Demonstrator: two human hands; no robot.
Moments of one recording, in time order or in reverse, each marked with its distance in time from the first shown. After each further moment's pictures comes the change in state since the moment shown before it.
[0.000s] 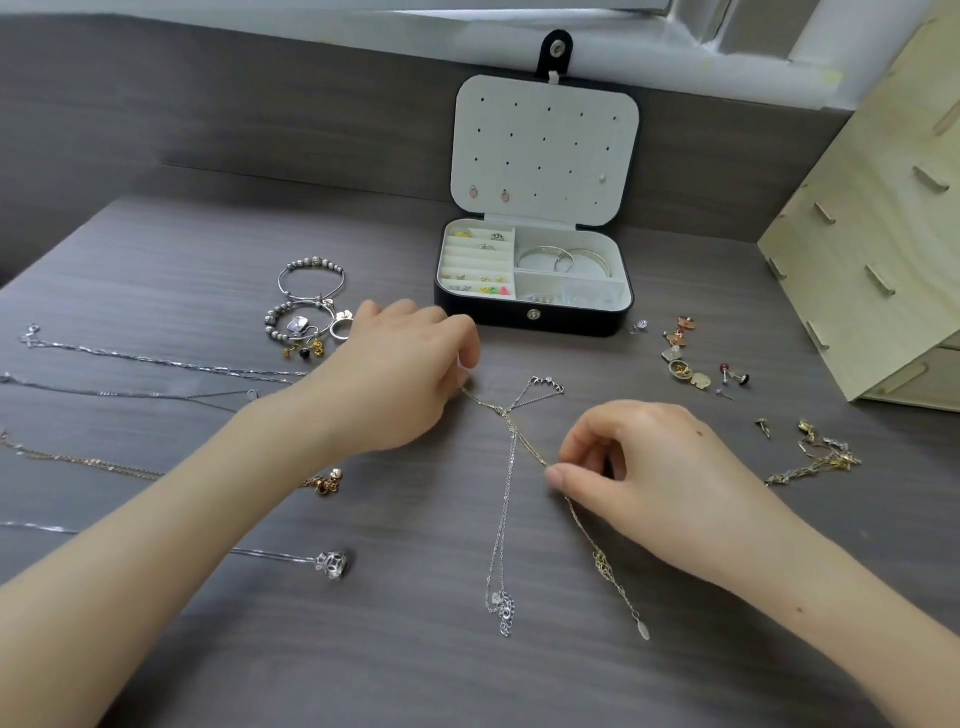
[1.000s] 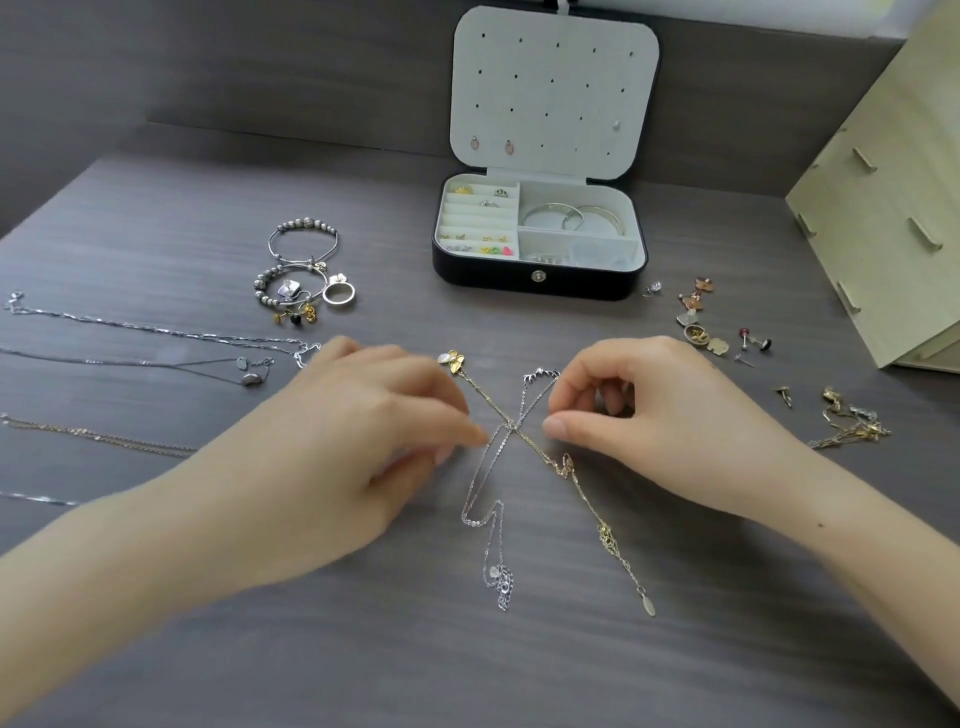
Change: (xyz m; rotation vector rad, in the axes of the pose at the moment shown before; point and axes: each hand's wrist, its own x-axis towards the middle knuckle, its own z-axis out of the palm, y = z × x) left_hand -0.065 0.000 -0.003 -0.220 0.091 0.333; right_hand 0.017 0.012 -0.003 0.244 -0.024 -0.101
